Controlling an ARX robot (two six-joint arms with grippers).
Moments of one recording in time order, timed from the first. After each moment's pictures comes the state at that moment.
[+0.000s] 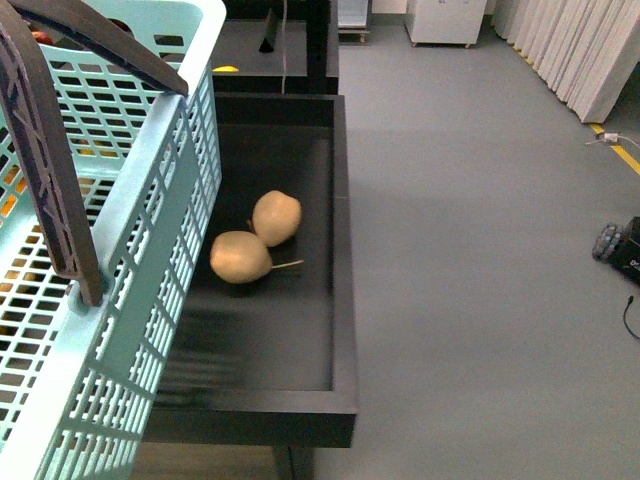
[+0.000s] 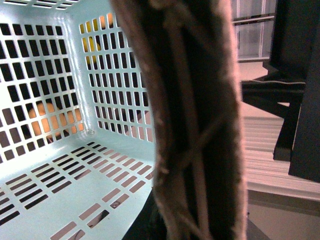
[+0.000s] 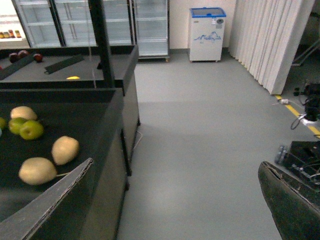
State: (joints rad) left arm -0.23 1.10 0.59 0.23 -0.23 -1.51; right arm 0.00 0.00 0.02 0.00 0.00 0.00
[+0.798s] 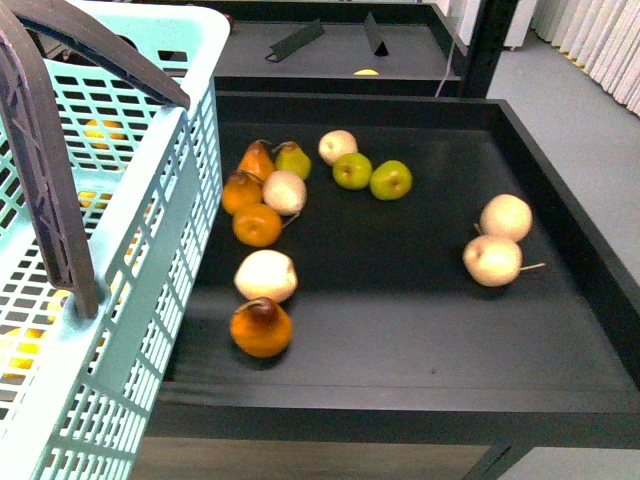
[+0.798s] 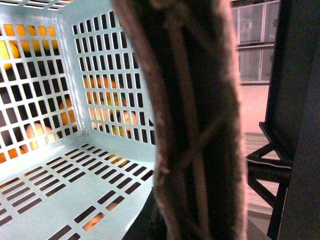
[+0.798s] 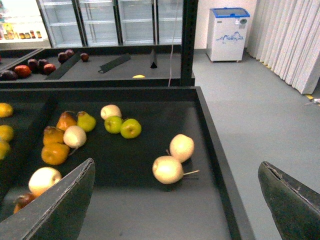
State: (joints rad) left arm -0.23 1.10 0.59 0.23 -0.23 -1.51; right arm 0.00 0.00 0.02 0.00 0.00 0.00
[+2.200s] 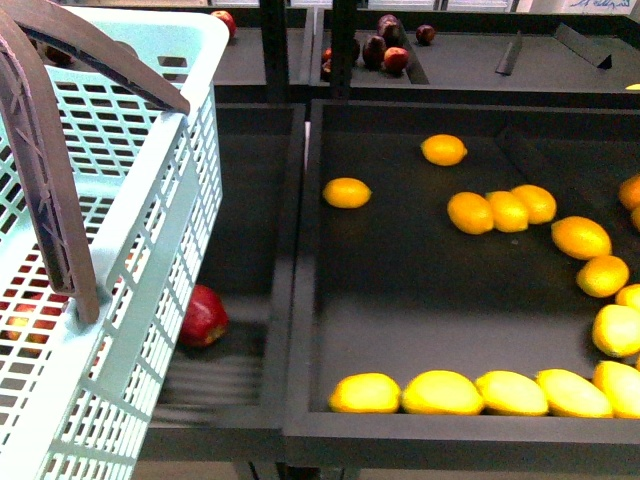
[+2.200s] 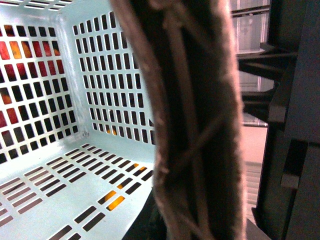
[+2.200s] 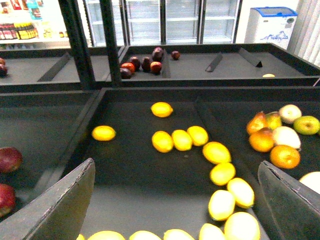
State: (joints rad) left arm -0.22 1.10 0.59 0.23 -0.23 -1.51; right arm 0.00 0.00 0.02 0.00 0.00 0.00
